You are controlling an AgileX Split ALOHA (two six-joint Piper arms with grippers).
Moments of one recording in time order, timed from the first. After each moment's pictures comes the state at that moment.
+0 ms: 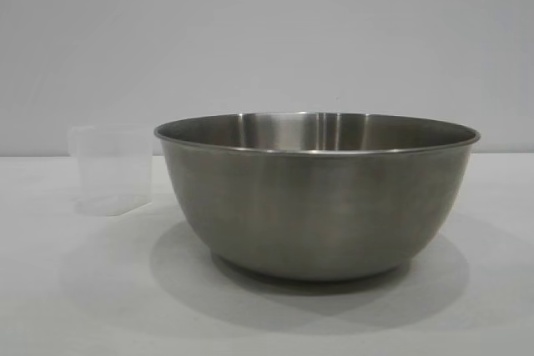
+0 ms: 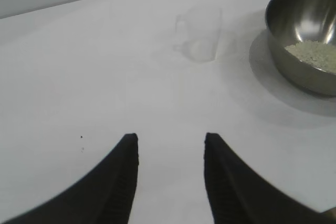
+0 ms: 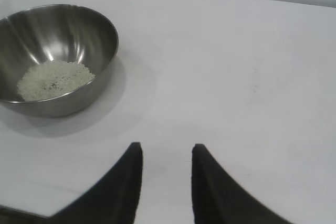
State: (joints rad) left arm -0.20 0.00 -0.50 -0.01 1.08 0.07; right arm 0.27 -0.02 -0.49 0.01 1.14 -0.01
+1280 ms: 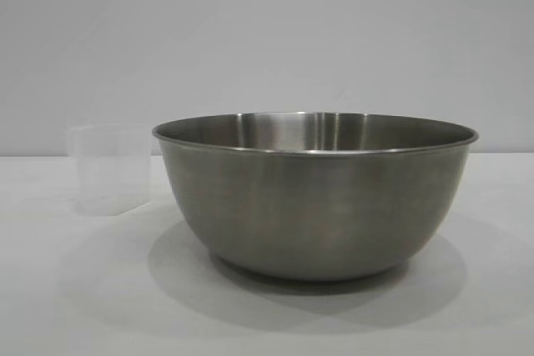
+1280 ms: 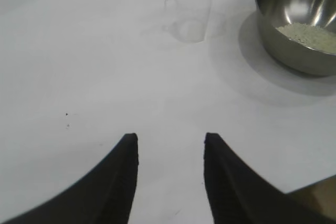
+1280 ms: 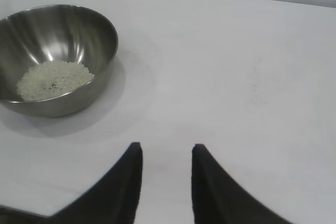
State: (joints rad) left arm -0.06 -0.02 -0.49 -0.03 1.12 0.06; right arm 0.04 -0.02 -0.49 0.01 1.14 -0.01
